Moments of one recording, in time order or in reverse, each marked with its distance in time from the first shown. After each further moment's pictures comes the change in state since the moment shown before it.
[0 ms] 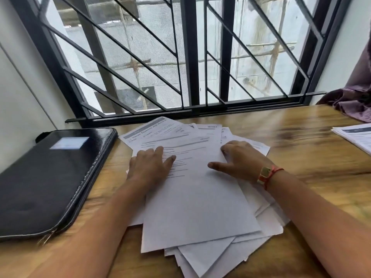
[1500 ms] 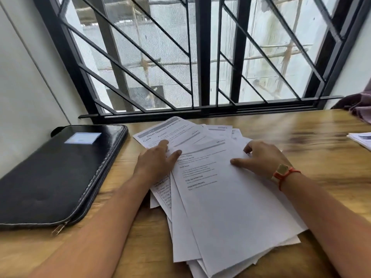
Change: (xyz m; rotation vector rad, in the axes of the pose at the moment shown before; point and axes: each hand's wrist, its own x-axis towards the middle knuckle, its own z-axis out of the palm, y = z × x) left_hand 0.008 -0.017 0.002 -0.273 0.062 0.048; right_hand -0.005 0.000 -0.015 0.168 0.124 0.261
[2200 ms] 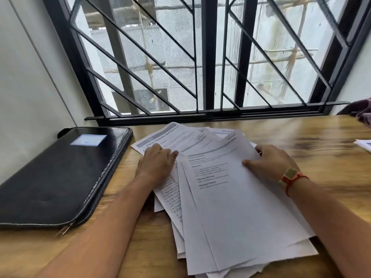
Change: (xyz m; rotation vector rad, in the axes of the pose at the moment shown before) left_hand 0.002 -0.006 -0.005 0.118 -0.003 -0.024; right_hand 0.010 0.013 0.004 0.083 -0.011 0.100
